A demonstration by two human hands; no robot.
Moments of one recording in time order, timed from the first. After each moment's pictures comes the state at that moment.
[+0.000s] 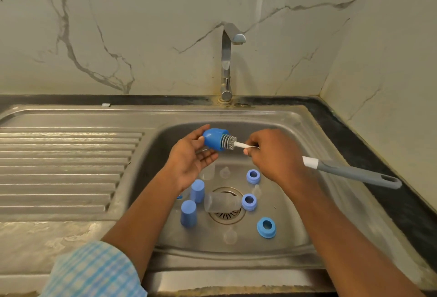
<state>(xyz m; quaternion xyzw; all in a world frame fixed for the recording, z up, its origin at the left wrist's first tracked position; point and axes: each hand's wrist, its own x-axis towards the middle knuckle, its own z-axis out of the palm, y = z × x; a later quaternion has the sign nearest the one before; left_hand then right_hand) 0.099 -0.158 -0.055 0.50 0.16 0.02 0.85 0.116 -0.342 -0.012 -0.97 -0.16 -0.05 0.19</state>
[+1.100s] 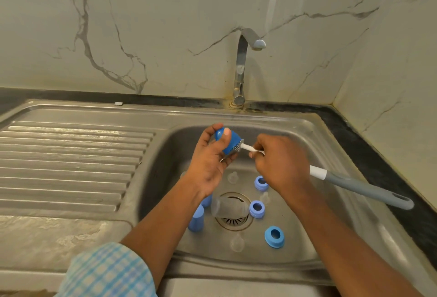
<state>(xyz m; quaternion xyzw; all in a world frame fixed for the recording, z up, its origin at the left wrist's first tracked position) 0.097 -0.176 -0.054 0.42 0.06 0.06 0.90 0.111 -0.324 -0.014 -0.96 -0.17 -0.13 0.17</state>
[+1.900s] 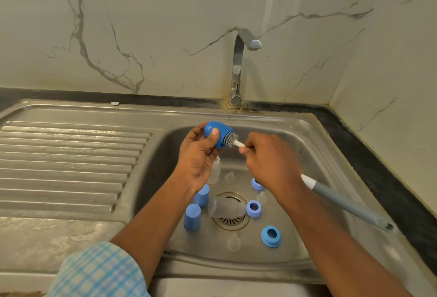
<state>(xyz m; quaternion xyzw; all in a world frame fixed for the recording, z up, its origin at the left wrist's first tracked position) 0.104 -0.161 -0.056 0.42 0.09 0.12 0.89 0.108 -0.316 -0.010 -0.96 -0.17 -0.08 0.20</state>
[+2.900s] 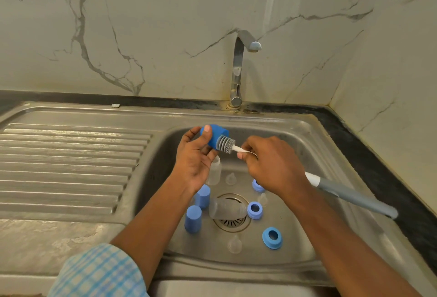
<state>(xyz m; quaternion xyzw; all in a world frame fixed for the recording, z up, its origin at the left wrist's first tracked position) 0.105 -0.154 -0.054 0.36 0.10 0.12 0.92 0.112 -0.324 -0.012 -0.95 -0.25 -0.09 0.19</state>
